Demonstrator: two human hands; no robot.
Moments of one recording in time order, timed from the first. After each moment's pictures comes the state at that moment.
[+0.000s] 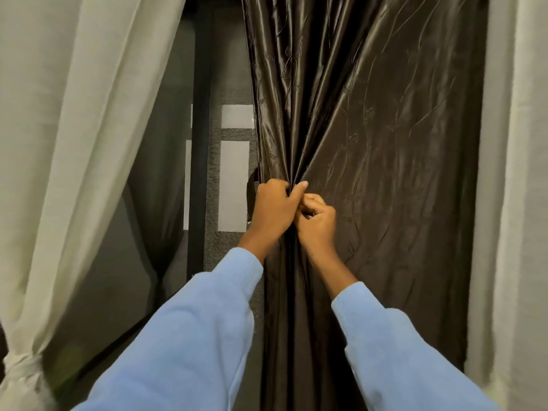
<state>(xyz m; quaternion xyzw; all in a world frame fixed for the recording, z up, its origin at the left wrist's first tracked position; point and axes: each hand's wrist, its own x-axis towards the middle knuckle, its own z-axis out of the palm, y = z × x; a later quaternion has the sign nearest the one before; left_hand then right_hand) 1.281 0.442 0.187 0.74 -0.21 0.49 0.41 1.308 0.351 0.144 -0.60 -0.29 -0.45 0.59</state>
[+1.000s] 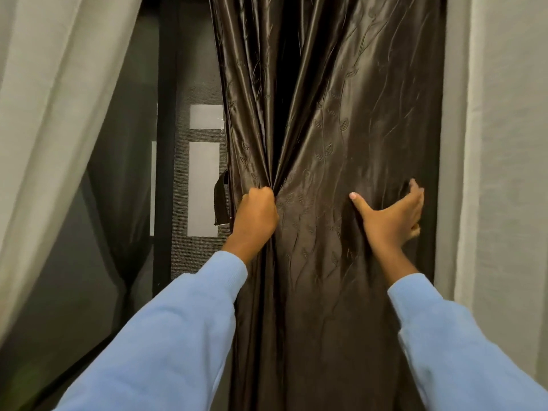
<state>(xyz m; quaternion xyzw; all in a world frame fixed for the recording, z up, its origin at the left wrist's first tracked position) 1.300 0.408 0.185 0.83 -0.14 0.49 0.23 1.314 0.185 0.164 -0.66 0.10 -0.58 0.47</state>
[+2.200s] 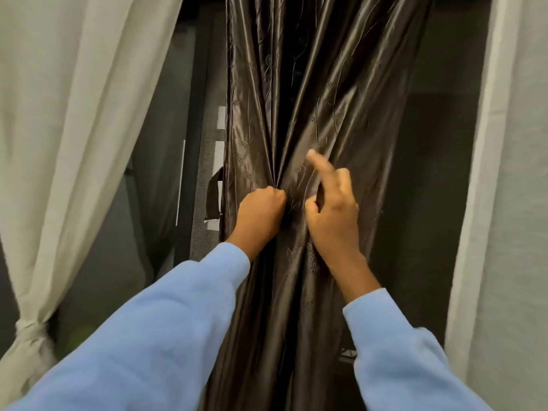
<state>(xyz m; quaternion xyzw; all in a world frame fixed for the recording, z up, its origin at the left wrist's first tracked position) 1.270 0.376 0.190 0.87 -0.05 0.48 -0.04 1.276 0.246 0.172 -0.64 -0.33 -0.60 0.34</state>
